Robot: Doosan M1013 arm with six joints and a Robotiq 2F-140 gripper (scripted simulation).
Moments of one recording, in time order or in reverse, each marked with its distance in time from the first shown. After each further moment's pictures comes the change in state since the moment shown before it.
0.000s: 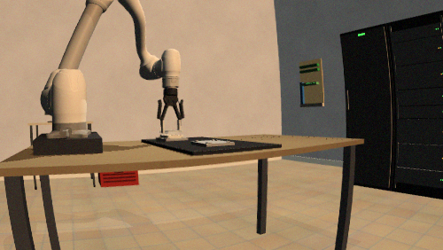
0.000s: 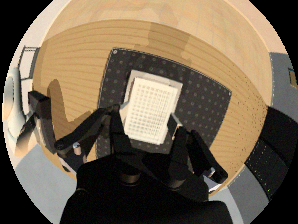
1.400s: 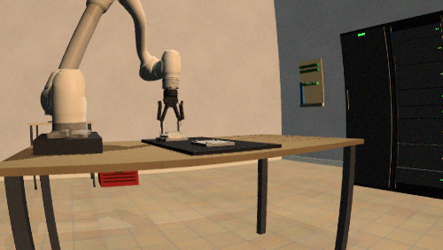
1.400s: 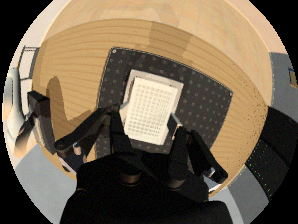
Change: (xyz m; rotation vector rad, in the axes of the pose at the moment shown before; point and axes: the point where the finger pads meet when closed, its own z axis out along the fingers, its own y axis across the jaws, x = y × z) arm 0.000 0.000 0.006 0.000 0.000 0.000
